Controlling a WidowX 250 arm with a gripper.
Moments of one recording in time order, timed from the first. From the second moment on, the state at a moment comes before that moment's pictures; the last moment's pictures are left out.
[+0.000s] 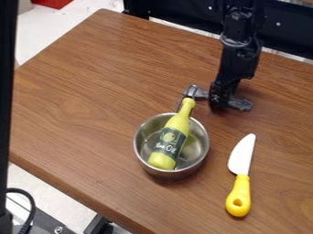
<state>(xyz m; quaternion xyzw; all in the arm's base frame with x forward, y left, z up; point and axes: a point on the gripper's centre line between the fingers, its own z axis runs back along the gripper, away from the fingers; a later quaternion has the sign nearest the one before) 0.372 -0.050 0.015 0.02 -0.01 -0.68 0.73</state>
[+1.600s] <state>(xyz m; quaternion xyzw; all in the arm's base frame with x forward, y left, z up) 0.388 0.029 0.108 0.02 -0.08 -0.36 0.93</state>
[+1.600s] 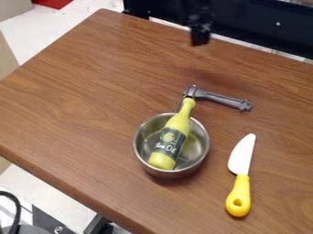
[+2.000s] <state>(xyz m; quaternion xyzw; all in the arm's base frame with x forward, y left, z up) 0.376 0.059 0.116 0.02 -0.09 -0.29 0.95</state>
